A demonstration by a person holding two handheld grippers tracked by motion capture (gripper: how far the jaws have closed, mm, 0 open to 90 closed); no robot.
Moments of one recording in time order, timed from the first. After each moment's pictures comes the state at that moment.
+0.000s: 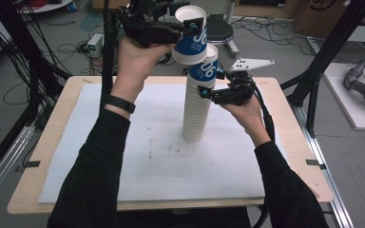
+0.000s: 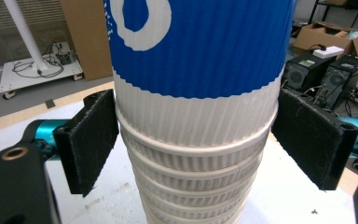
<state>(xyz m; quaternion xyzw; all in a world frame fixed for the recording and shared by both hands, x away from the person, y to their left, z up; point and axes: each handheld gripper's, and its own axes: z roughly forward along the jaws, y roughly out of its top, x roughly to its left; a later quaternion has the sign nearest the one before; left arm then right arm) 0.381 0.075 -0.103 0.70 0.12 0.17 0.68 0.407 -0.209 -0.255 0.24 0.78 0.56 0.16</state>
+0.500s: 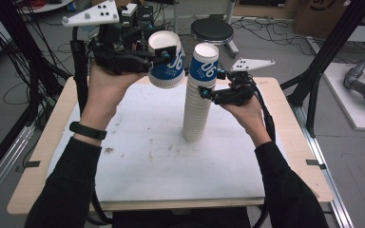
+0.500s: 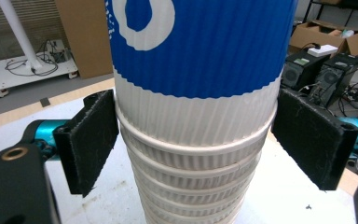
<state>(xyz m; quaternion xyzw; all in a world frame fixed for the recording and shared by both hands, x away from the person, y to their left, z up) 0.341 0.114 -0.135 0.71 0.12 0.17 0.67 0.405 -0.209 -0.254 0.24 0.78 0.55 0.17</state>
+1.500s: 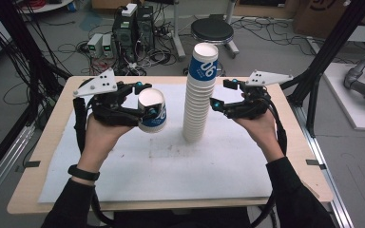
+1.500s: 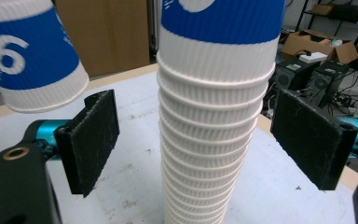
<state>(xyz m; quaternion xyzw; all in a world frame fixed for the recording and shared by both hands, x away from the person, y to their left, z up) 0.318 0.142 -0.242 0.74 0.16 0.16 0.64 0.363 -0.236 -0.259 0.23 0.77 0.56 0.18</state>
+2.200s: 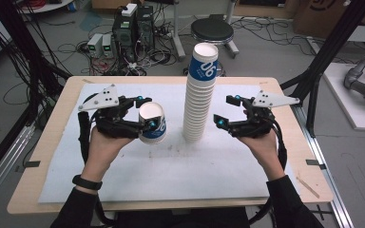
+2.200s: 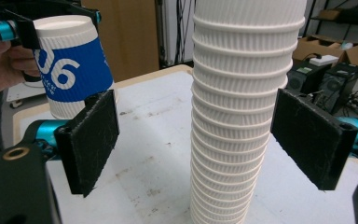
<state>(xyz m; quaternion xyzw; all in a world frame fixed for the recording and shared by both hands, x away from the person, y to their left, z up) 0.316 0.145 -0.279 0.74 0.17 0.14 0.64 0.332 -0.248 -0.292 0.24 0.76 0.59 0.17</state>
